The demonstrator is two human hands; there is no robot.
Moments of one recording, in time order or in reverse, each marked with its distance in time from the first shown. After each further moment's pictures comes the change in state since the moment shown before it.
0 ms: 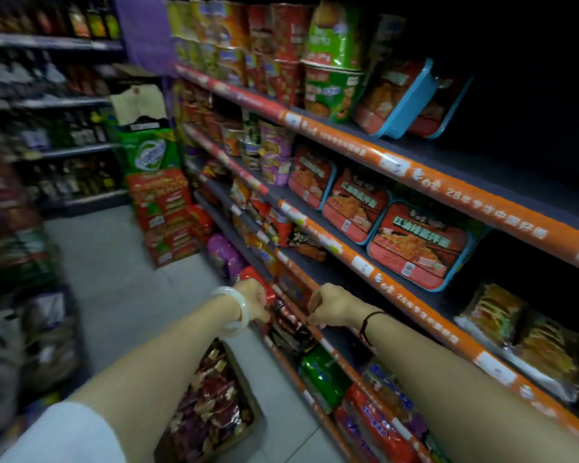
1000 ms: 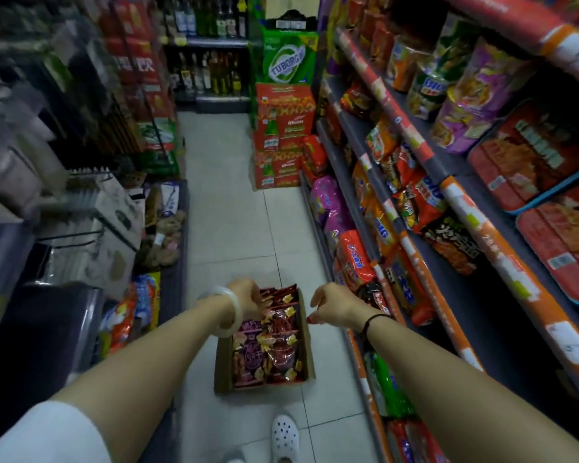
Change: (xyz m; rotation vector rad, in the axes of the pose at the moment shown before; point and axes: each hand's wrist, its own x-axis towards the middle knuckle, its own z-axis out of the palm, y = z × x) left_hand 0.049 -0.227 -0.002 -0.203 0.005 -0.409; right_hand 0.199 -0.118 0.121 -0.145 -0.327 -0.180
